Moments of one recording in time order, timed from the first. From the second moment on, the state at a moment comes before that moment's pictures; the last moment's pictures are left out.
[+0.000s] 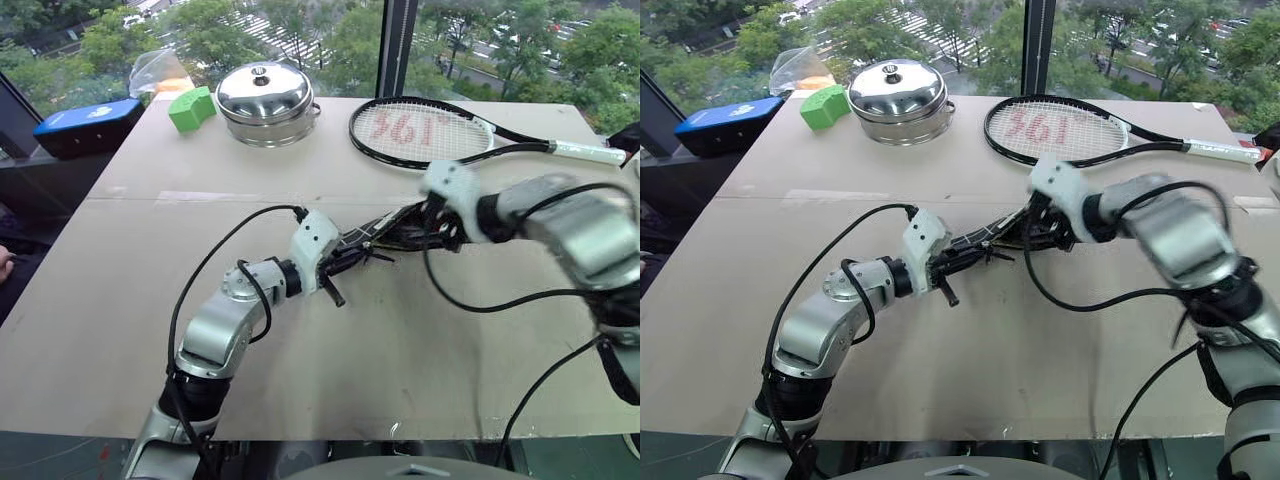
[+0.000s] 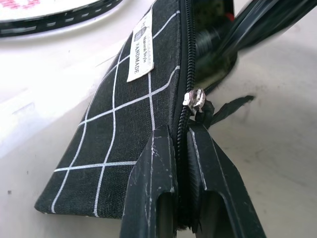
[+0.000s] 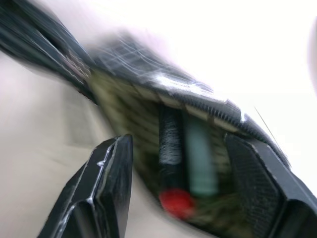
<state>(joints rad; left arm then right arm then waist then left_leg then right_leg) -0.33 0.40 -0.14 -0.38 -0.30 0.75 -0.66 -0.84 -0.70 0.17 -0.41 0.43 1.30 0.89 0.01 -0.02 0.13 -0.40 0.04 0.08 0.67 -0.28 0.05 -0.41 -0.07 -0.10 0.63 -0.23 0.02</state>
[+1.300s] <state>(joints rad) -0.40 0.54 -0.14 -0.38 -0.38 0.80 -0.74 -0.42 -0.09 -0.03 -0.45 0.55 1.29 0.41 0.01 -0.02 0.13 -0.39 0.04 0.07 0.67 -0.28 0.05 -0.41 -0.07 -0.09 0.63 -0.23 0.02</state>
